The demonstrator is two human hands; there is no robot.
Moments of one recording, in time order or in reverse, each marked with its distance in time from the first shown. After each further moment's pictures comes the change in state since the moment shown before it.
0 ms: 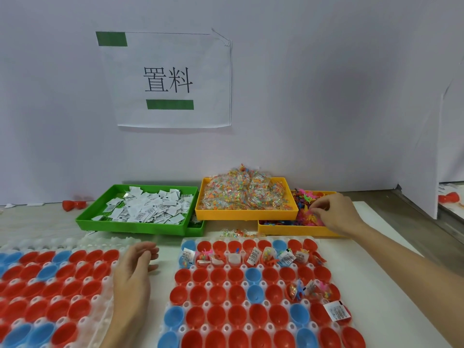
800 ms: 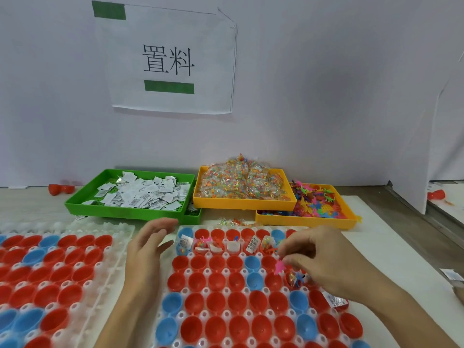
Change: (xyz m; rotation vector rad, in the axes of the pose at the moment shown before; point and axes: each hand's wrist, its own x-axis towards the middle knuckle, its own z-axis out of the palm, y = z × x) left_hand -0.003 0.015 0.022 -0.254 -0.189 -0.069; right_hand -0.145 -0.105 -0.035 0.233 -0.335 -0.194
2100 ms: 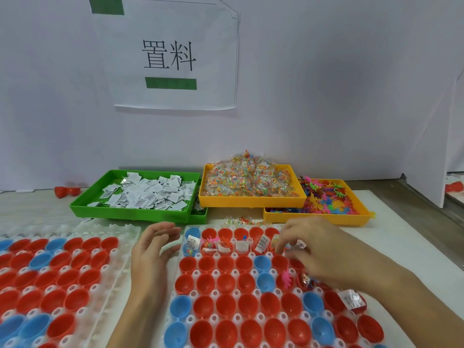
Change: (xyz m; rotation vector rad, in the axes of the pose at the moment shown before) left_hand 0.007 -0.014 -0.005 -0.073 0.077 -0.052; right_hand 0.022 -0.005 0.001 -0.414 -0.167 -0.162
